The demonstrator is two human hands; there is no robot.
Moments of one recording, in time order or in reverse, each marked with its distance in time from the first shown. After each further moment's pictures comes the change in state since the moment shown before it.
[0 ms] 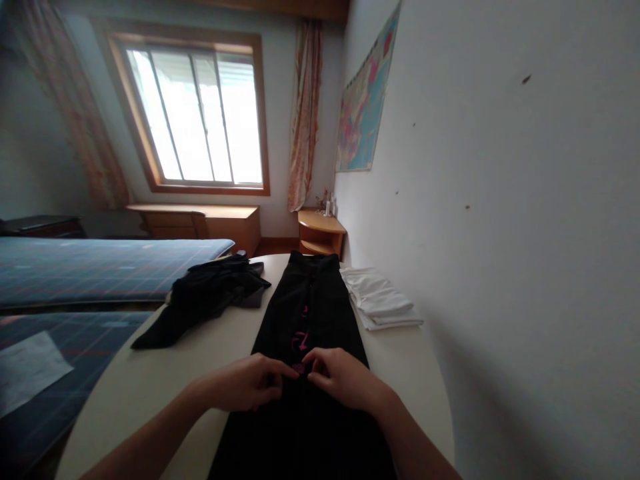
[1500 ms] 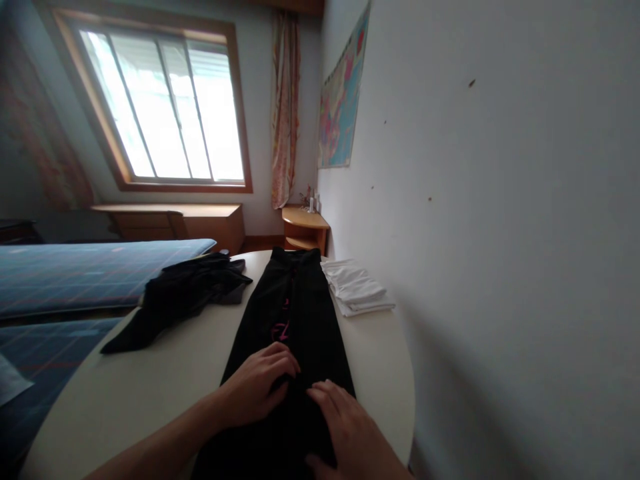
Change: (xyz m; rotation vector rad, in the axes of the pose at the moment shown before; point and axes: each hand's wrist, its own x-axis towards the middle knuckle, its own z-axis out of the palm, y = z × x) left_hand 0.029 0.031 0.050 0.408 0.382 0.373; right_hand -0.109 0.001 0.047 -0.154 0.088 0.097
